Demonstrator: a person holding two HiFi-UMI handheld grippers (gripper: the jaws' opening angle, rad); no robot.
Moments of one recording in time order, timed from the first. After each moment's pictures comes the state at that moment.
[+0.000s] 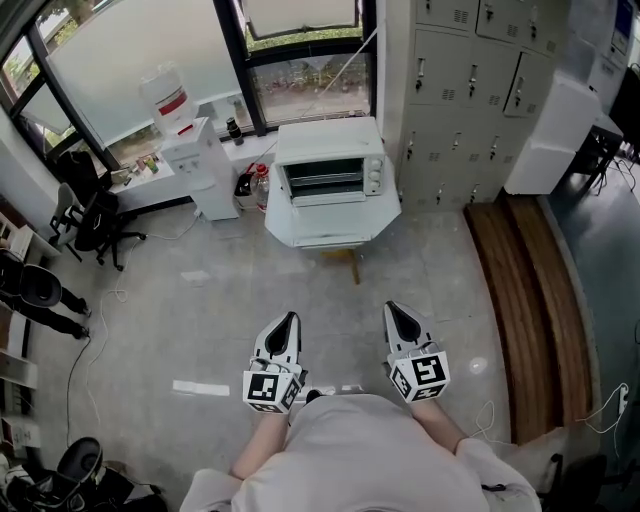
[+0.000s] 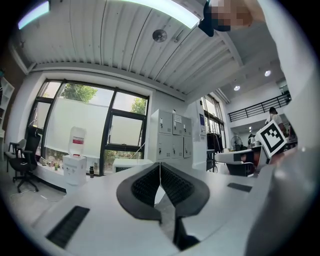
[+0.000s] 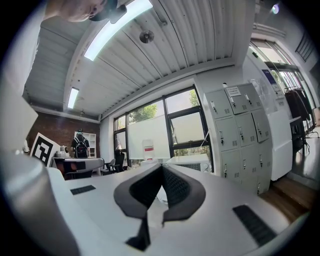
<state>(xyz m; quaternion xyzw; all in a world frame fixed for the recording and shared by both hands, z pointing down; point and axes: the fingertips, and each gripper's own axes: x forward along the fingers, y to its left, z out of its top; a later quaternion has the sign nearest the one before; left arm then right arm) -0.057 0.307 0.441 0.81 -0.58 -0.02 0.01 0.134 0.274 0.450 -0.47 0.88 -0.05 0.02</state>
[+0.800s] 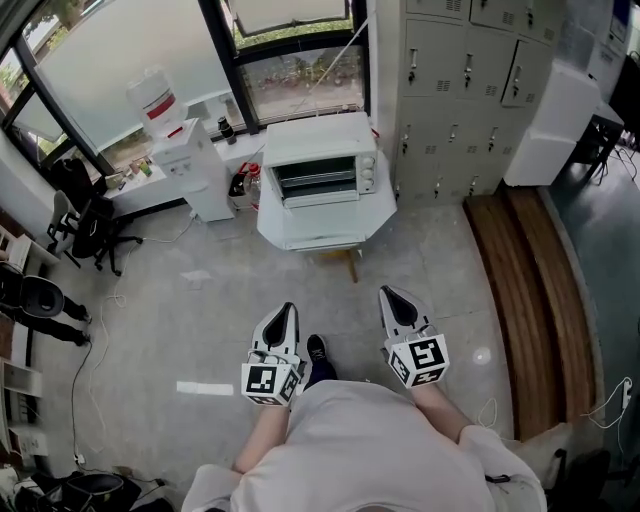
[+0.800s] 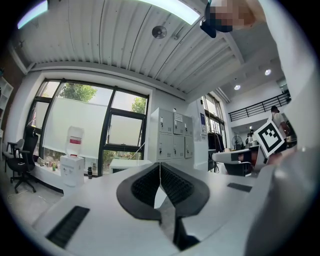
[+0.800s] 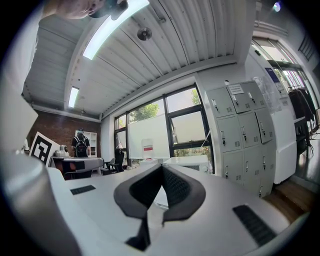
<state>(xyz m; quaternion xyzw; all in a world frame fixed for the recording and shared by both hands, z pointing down) -0.045 0.255 0.442 0.81 -0.58 -0.02 0.01 0.140 0.215 0.449 -0.46 0.88 -0.05 0.01</state>
